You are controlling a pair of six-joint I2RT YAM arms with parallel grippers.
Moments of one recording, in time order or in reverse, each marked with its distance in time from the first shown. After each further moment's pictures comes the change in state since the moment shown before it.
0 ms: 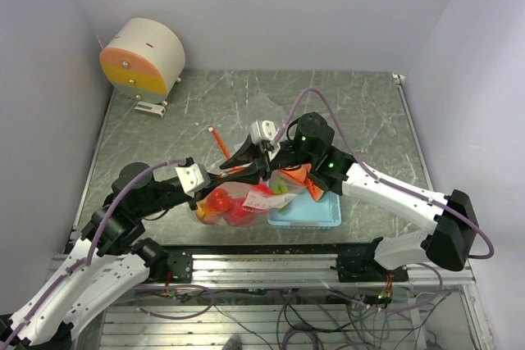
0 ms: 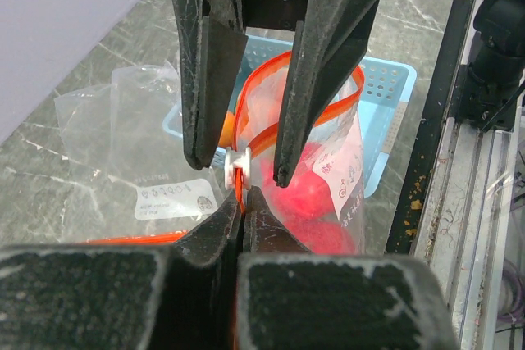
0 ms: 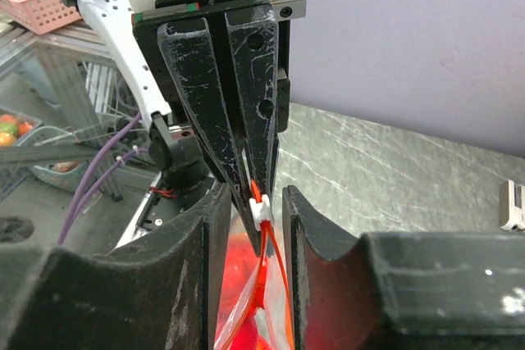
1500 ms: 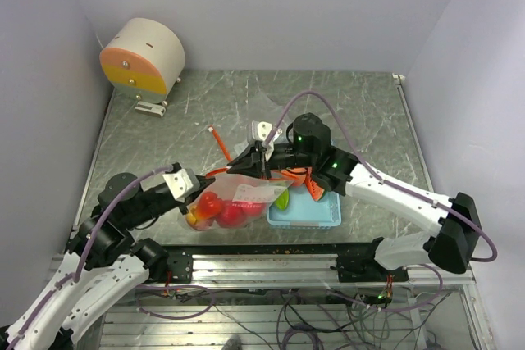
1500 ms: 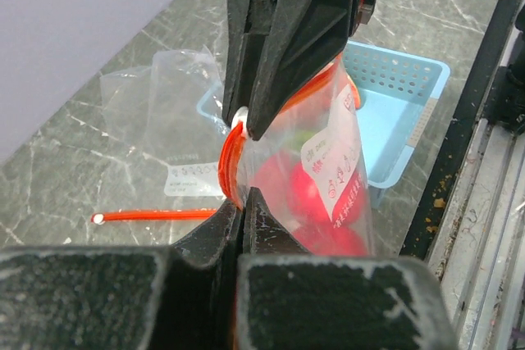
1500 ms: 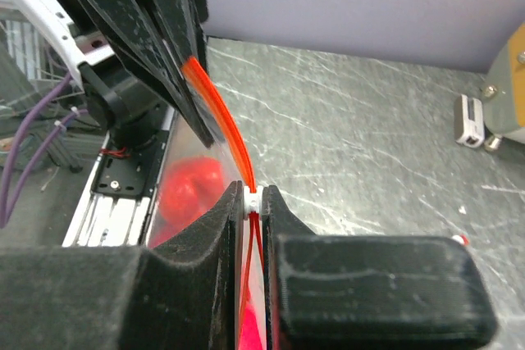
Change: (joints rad) left arm 0.000 -0.103 0.009 -0.089 -0.099 0.002; right arm -0.004 -0.016 0.000 -0.188 0.188 -0.114
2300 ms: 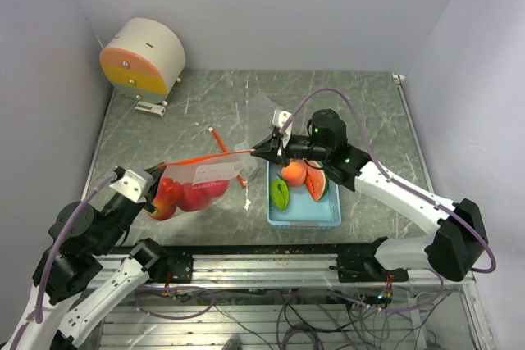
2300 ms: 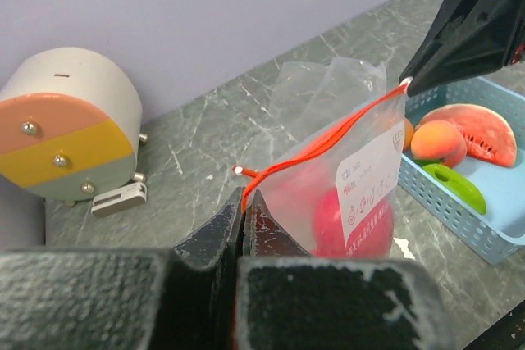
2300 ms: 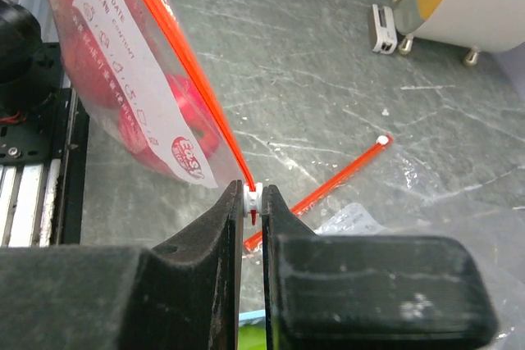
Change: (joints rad) left arm -0.008 -0.178 0.145 -0.155 -0.523 -0.005; right arm -0.201 -0.050 -0.123 -0.029 0.069 -0.063
